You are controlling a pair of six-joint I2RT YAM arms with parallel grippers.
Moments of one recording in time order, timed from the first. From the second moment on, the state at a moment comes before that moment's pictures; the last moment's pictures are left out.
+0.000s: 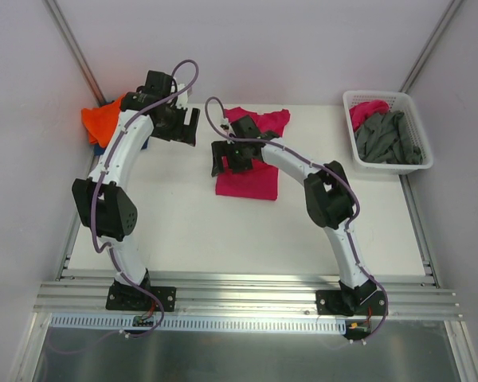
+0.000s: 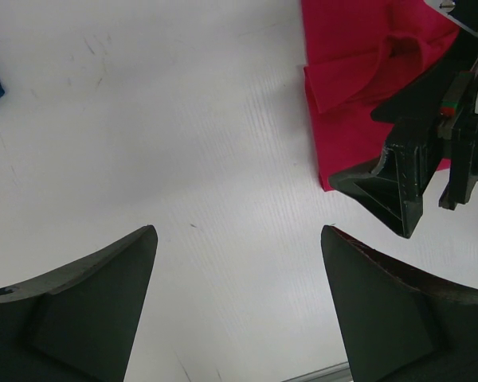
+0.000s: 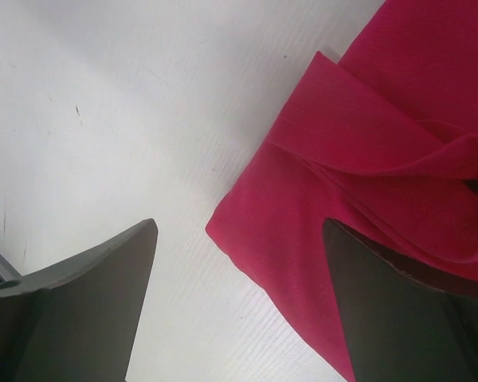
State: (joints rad) left arm -0.20 1.85 1.92 -1.05 0.14 0.03; right arm 0.66 2.29 1.95 -0.57 -0.31 0.36
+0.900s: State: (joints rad) left arm -0.19 1.83 1.91 -1.05 0.15 0.01; right arm 0.59 2.37 2.06 -0.61 -0.15 0.27
